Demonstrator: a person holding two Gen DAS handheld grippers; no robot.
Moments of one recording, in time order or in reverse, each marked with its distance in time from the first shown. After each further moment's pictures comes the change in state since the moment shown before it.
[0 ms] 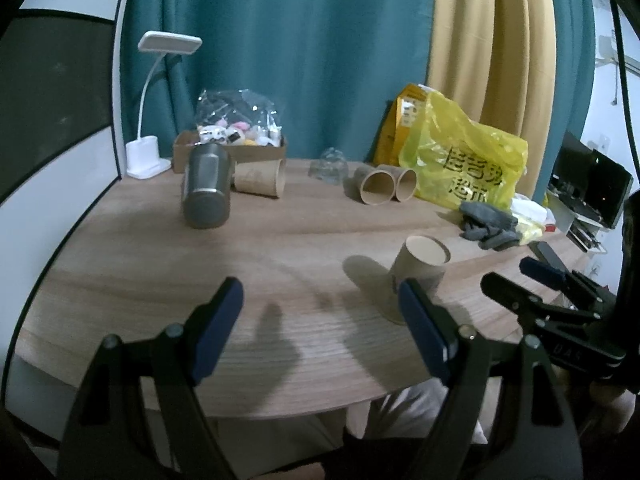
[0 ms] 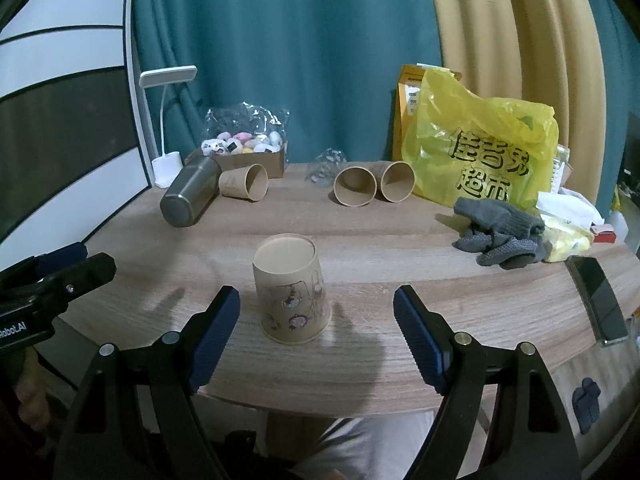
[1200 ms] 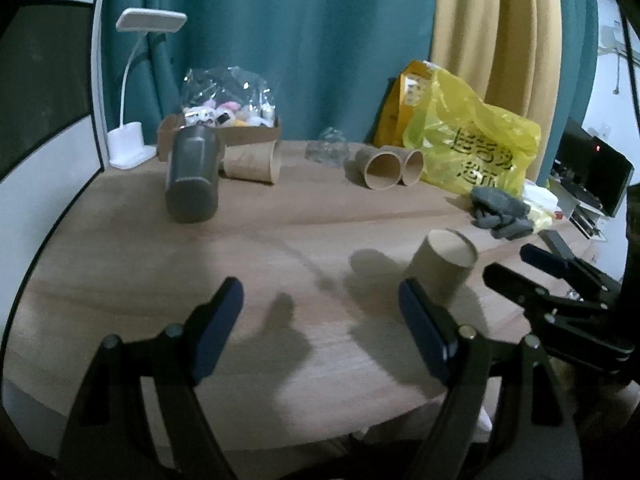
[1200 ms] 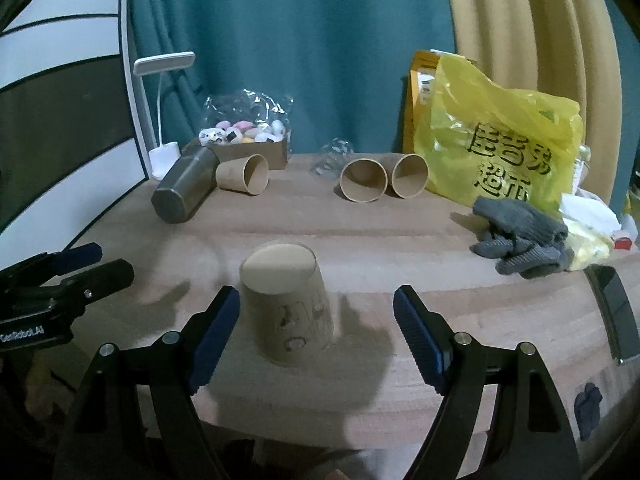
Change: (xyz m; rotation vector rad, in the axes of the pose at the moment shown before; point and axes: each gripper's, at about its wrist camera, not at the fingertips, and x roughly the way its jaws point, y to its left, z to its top) left arm 0.043 0.007 0.006 0.019 0.068 -0.018; right arm 0.035 -0.002 0.008 -0.011 0.041 0.019
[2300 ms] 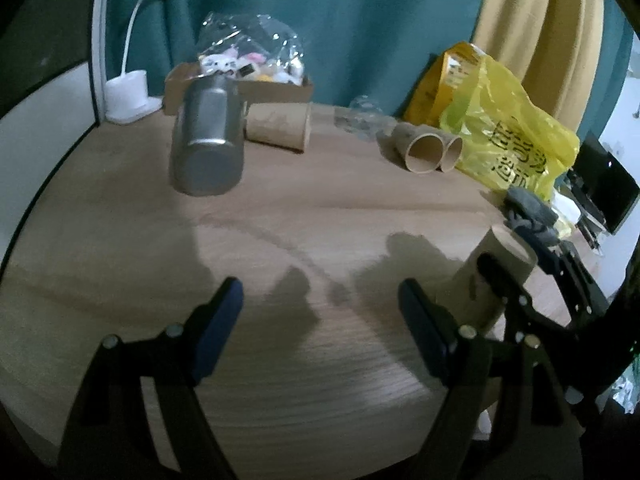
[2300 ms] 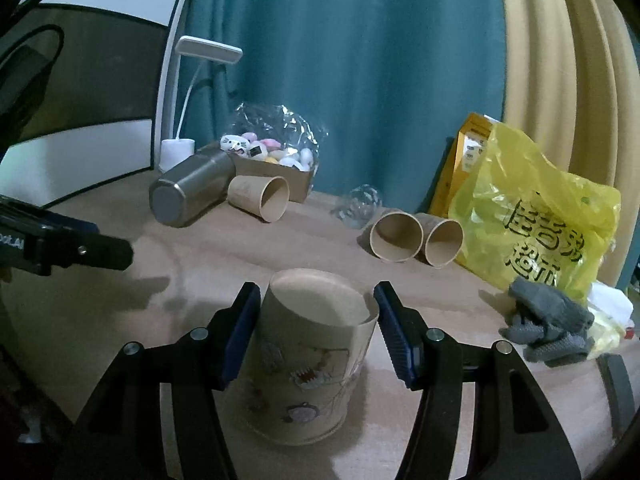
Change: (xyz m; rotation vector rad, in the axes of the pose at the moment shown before) left arm 0.060 0.051 0.017 -0.096 0.146 -0.011; right arm 0.062 0.034 0.002 -0.244 -0.183 -0.032
